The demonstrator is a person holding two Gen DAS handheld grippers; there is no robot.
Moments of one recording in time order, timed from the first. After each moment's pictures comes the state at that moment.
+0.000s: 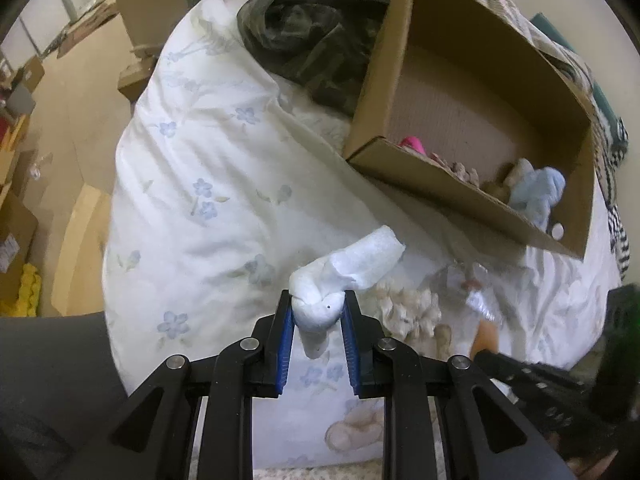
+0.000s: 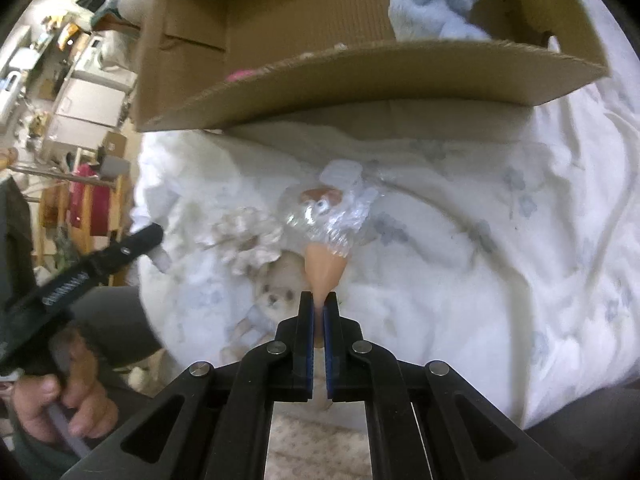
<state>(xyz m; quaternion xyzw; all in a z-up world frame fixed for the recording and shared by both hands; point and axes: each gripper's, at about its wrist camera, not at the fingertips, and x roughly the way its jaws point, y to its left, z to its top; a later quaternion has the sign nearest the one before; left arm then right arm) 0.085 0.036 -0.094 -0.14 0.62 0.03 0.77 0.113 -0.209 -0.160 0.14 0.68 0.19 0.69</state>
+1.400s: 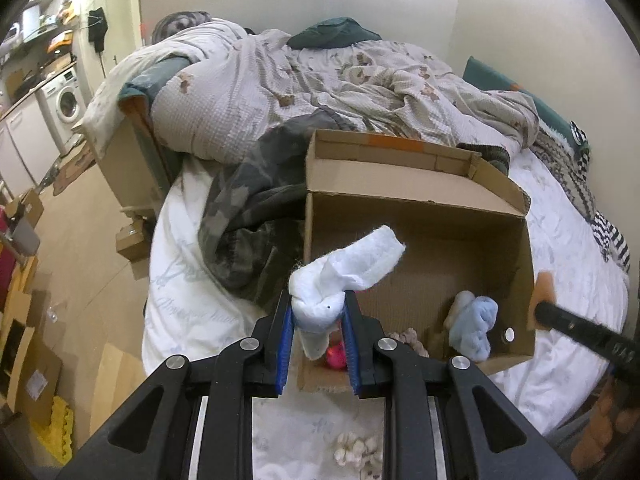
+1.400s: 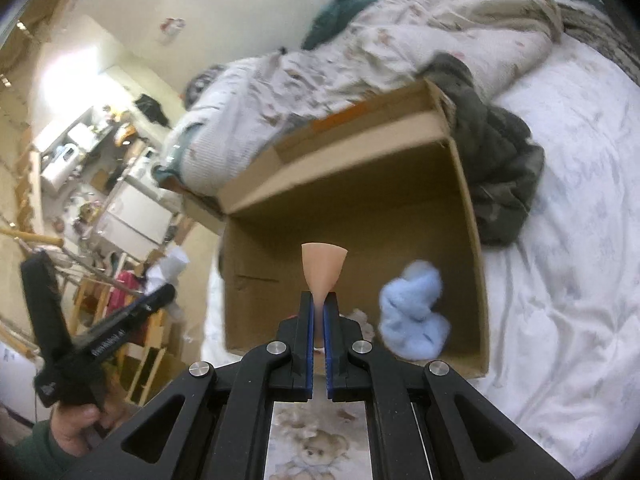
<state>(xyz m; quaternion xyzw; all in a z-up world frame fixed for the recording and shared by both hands) 0.162 0.002 0.023 -0.03 0.44 -0.01 0.90 0.179 -0.271 -0.042 0.22 0.46 0.18 0.84</state>
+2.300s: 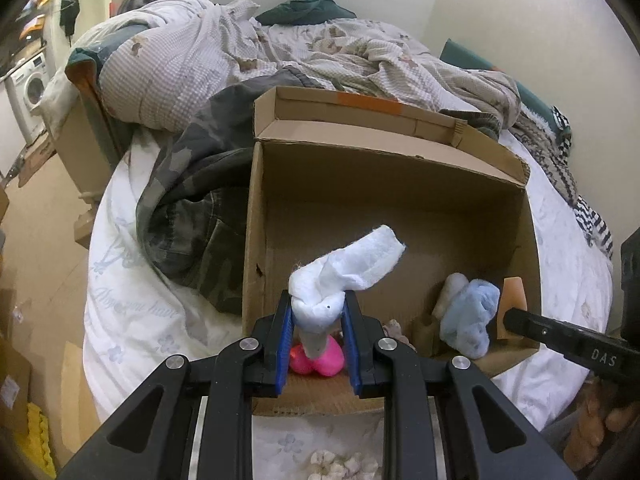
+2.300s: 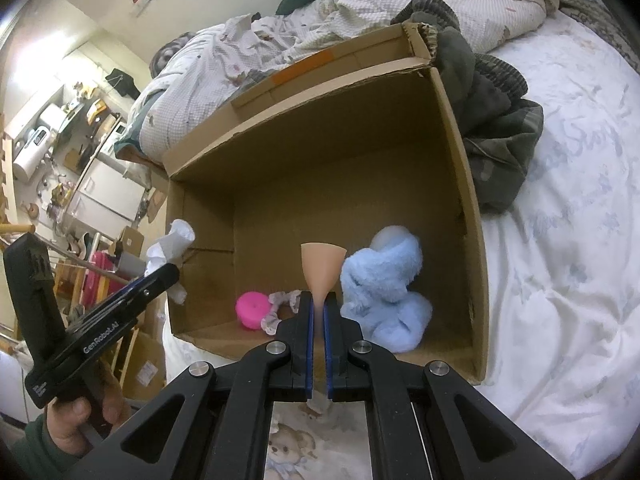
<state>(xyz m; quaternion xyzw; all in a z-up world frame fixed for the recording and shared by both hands) 0.190 -0.013 -0.037 -0.06 0.47 -0.07 0.88 0.193 -0.269 -0.083 0.18 0.51 0.16 0.82</state>
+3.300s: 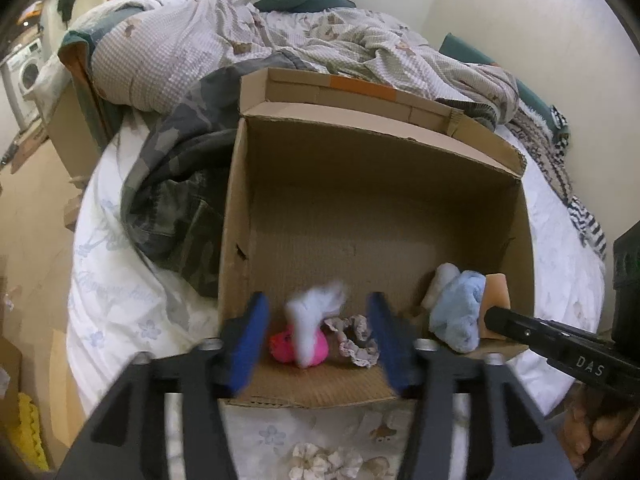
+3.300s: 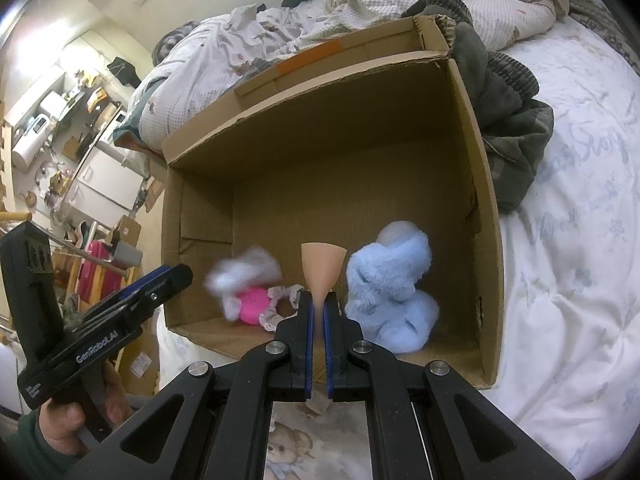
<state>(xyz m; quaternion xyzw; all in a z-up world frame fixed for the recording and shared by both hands) 0.189 -0.021 -0.045 -0.07 0.49 -0.07 0.87 0.200 -0.257 -0.085 0.17 0.52 0.17 0.82</state>
